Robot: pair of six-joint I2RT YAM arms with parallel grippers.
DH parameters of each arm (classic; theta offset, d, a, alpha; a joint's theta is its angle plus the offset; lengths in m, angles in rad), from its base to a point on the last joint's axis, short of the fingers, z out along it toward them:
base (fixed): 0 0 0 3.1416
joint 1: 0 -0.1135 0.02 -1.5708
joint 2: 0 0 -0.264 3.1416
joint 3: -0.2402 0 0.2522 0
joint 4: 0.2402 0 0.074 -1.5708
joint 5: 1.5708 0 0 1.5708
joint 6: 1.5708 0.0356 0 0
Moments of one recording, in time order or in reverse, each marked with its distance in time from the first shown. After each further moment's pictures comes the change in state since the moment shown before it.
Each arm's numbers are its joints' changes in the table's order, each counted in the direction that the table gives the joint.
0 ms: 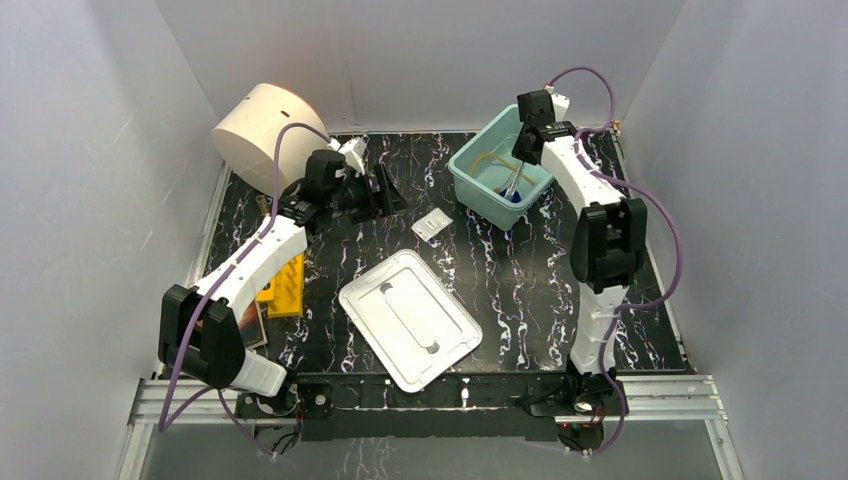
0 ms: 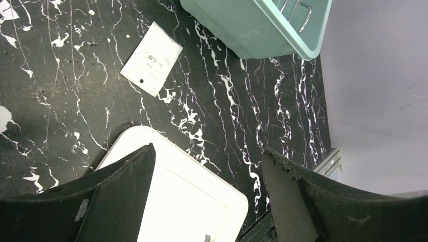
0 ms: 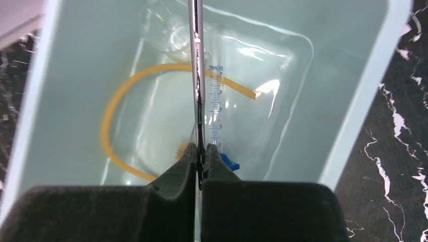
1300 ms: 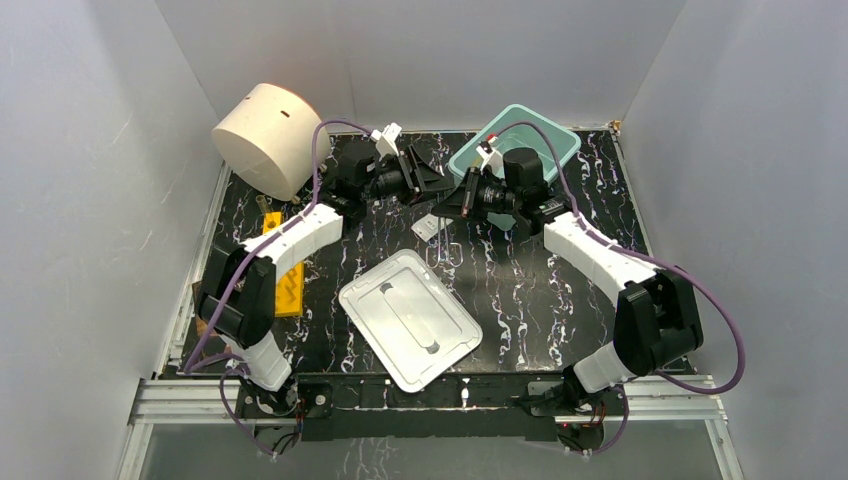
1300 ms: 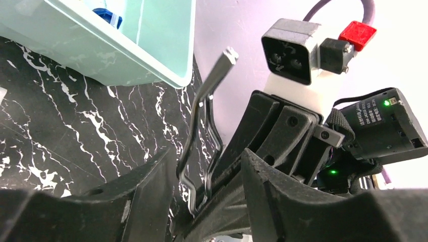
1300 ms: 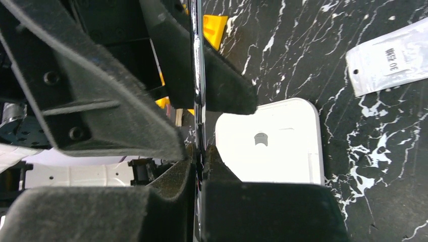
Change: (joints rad) left arm 0.095 -0.265 -0.070 -0.550 0.253 -0.431; right arm -0.224 0.533 0.751 -0.566 -0.986 0.251
